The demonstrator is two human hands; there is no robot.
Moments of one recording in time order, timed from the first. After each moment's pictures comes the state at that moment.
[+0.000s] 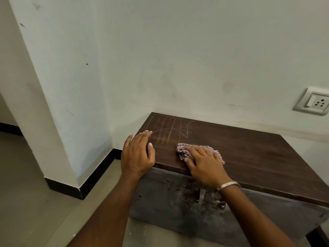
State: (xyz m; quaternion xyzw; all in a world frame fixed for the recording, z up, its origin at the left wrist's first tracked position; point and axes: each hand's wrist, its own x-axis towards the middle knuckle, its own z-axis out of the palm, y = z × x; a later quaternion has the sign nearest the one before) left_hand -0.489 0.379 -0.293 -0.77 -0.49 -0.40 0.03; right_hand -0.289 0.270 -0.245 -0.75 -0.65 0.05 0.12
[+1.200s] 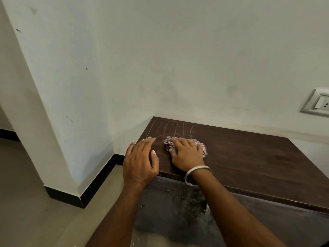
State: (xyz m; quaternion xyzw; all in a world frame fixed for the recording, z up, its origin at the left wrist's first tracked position) left_hand -0.488 0.382 -0.296 -0.78 -0.49 -0.40 0.03; right_hand -0.328 0.352 -0.248 -0.77 -0.63 0.04 0.14
